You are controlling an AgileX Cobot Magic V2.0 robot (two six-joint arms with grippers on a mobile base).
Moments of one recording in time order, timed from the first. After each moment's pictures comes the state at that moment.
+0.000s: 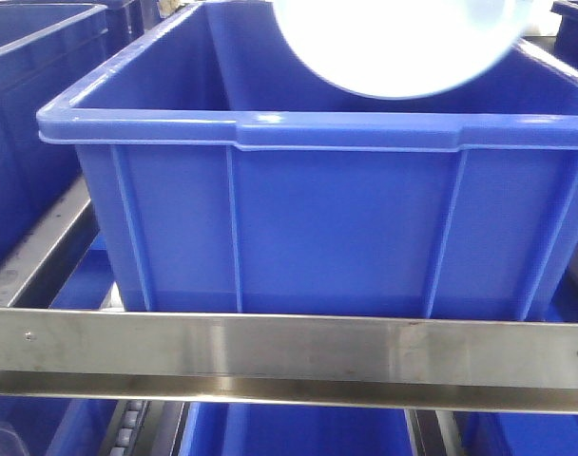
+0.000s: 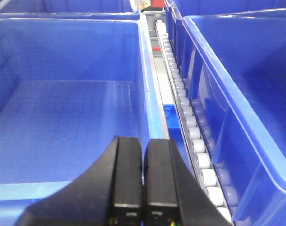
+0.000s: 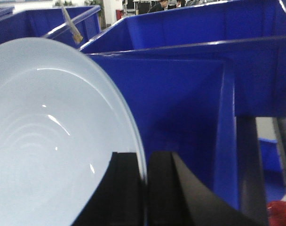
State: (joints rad) left arm -0.12 0.42 -0.38 -0.11 0.16 0.12; right arm 0.22 1.29 -0.69 0.00 -0.52 0.13
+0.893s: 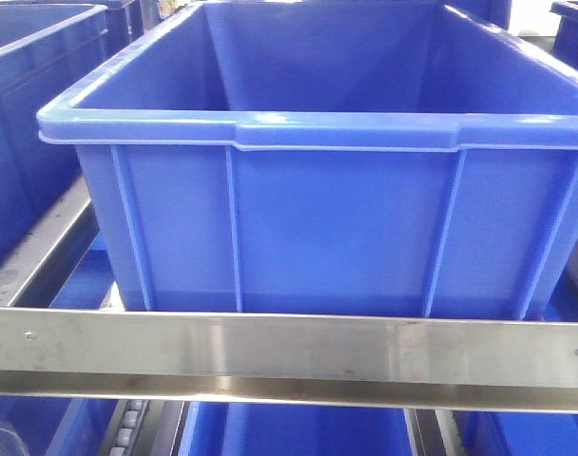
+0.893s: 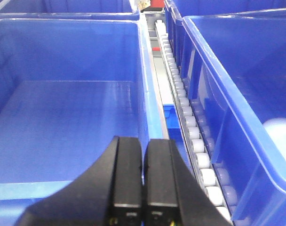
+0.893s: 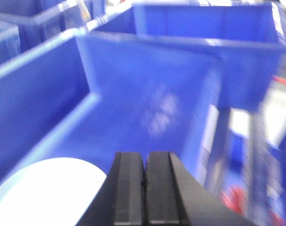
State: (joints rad) left arm -0.12 0.42 -0.38 -0.11 0.16 0.12; right arm 0.21 0.84 -0.59 -0.11 -0.08 0.06
